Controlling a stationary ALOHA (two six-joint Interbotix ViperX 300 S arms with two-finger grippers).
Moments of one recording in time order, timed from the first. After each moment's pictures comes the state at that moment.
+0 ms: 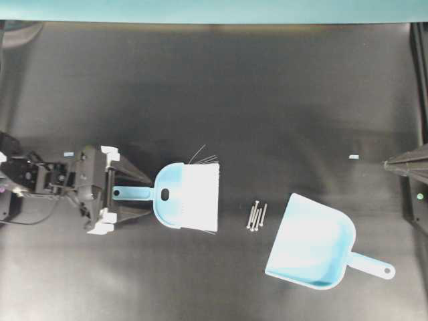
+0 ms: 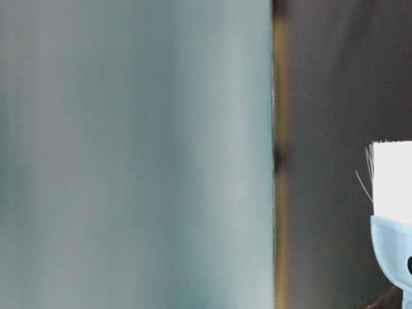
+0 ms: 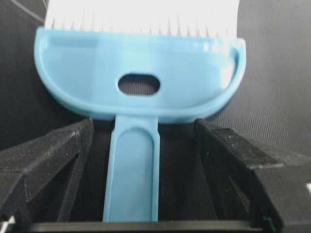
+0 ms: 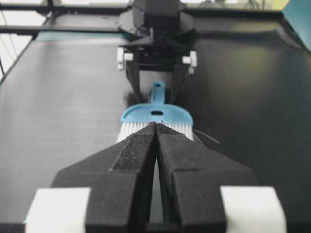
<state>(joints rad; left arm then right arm) 0.02 0.20 1.17 0.04 -0.80 -0.06 0.07 -1.41 1.33 0.00 0.14 0.00</state>
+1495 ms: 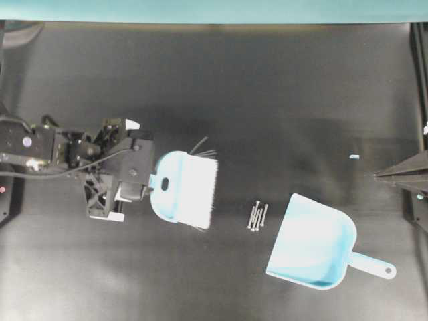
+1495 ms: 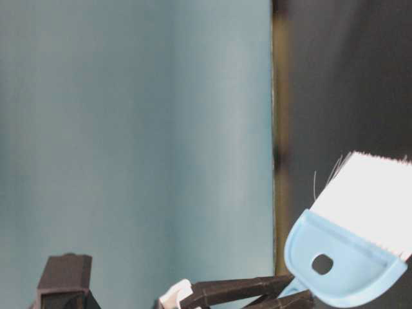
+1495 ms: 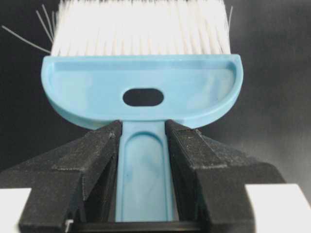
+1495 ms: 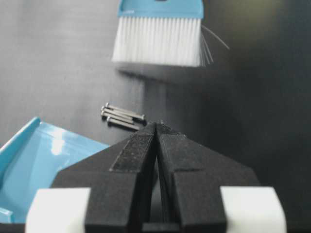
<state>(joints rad) 0.02 -0.21 0.71 0.04 0.46 0.21 0.07 -1.46 1.45 -0.02 0.24 -0.02</state>
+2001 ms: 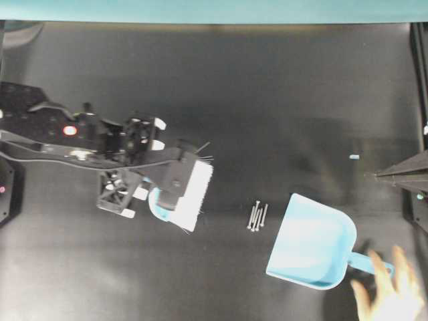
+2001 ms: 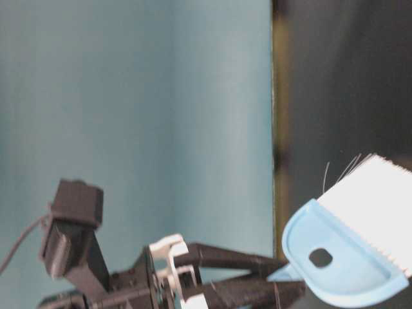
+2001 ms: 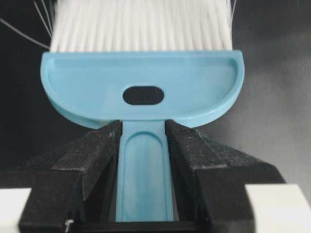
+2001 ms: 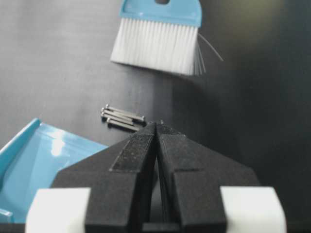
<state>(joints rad) 0.03 -0.05 0.44 0.04 0.82 0.34 0.07 -1.47 1.45 -0.02 0.24 -0.02</state>
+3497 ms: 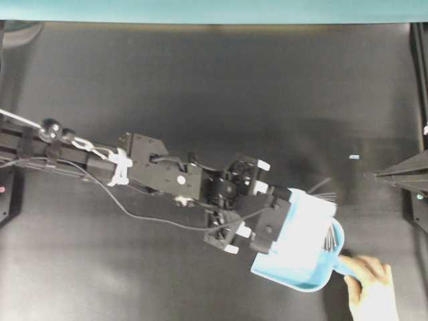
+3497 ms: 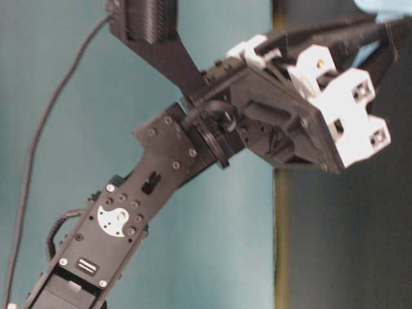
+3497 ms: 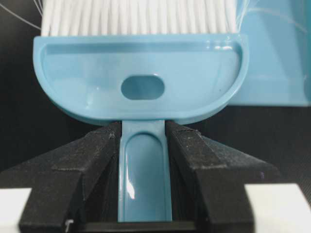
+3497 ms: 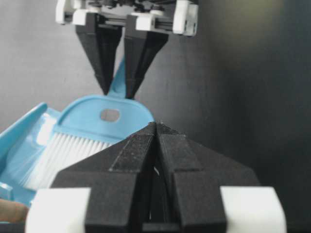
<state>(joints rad) -0.07 0.42 0.08 0.04 0.34 0.36 0.07 -1.47 1.45 -0.02 0.24 -0.02</state>
